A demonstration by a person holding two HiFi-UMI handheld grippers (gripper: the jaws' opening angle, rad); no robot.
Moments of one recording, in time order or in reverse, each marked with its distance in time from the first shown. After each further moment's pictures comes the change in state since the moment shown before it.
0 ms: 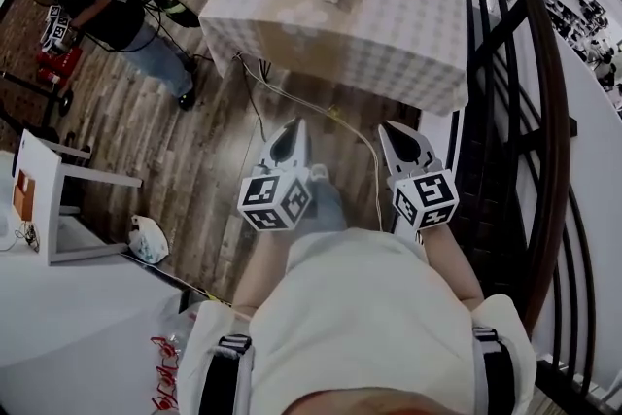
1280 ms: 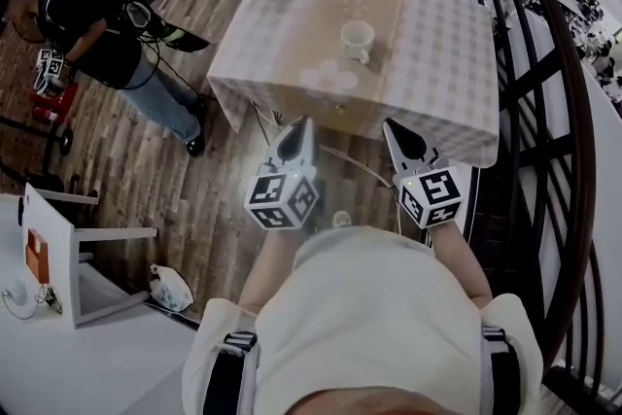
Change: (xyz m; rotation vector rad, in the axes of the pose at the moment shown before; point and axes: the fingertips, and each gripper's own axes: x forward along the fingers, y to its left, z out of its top) left arm 0.136 0.083 0.079 0.012 0.007 -0.078; right arm 0.156 -0.044 0.055 -0.033 -0.012 -0.053
